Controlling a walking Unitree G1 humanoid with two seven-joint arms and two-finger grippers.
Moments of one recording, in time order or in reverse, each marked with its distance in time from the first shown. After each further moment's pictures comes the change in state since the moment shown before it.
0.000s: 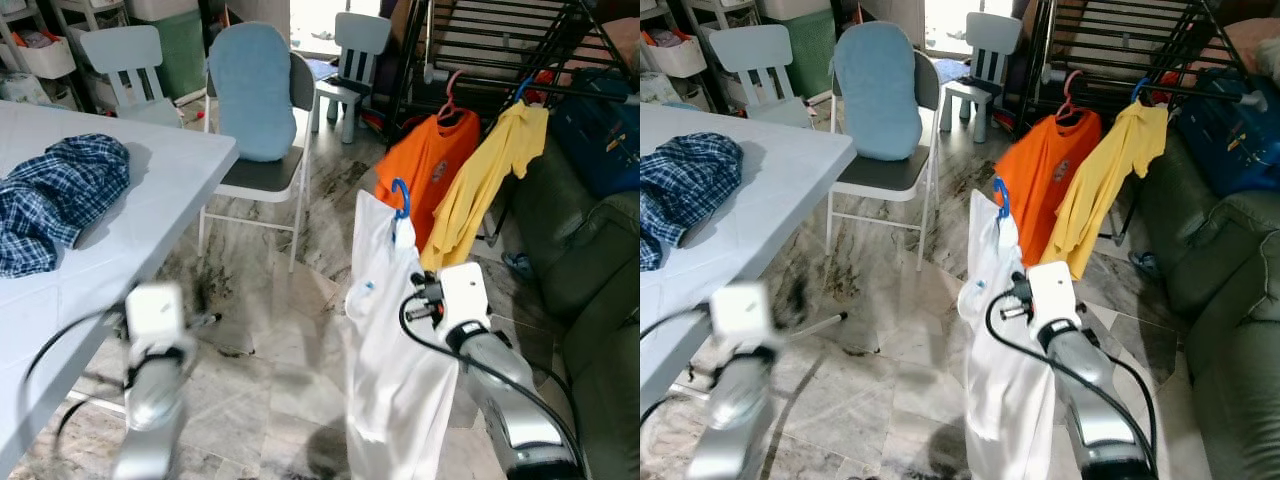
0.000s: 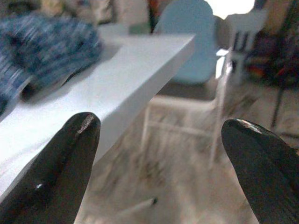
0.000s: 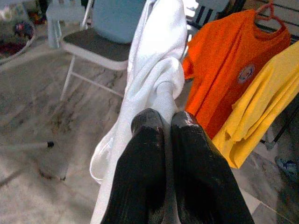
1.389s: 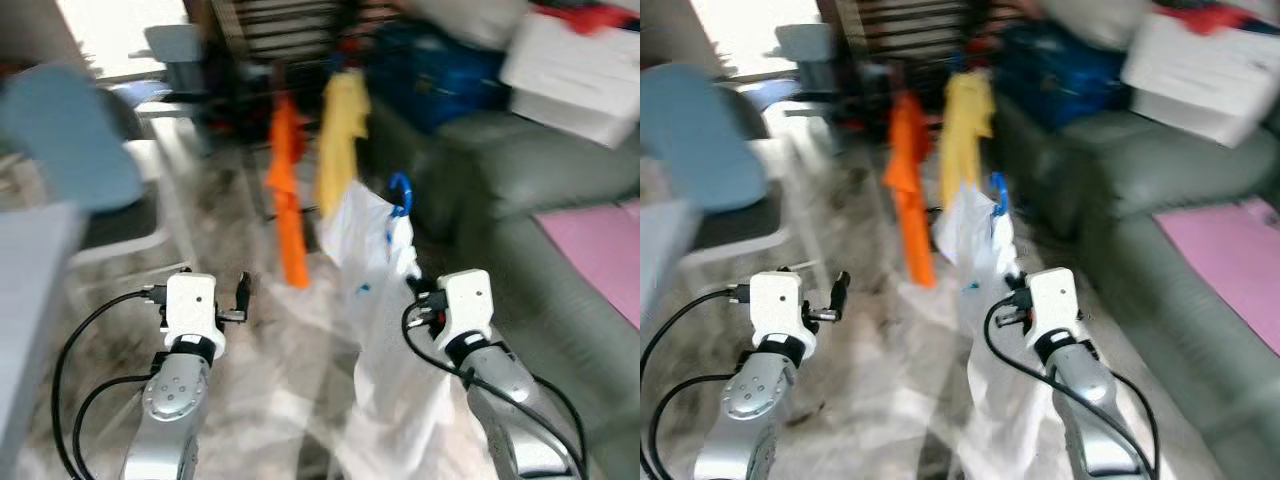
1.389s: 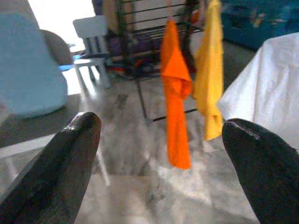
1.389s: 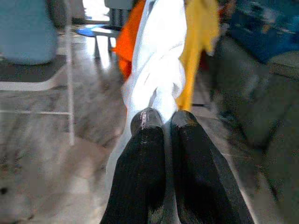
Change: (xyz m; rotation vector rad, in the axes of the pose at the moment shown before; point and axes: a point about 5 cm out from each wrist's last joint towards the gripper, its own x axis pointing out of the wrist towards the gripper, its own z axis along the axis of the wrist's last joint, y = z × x) left arm -0.011 -0.024 0.014 -0.028 0.060 -0.191; right arm -0.021 0.012 0.008 0.052 -0.055 0.057
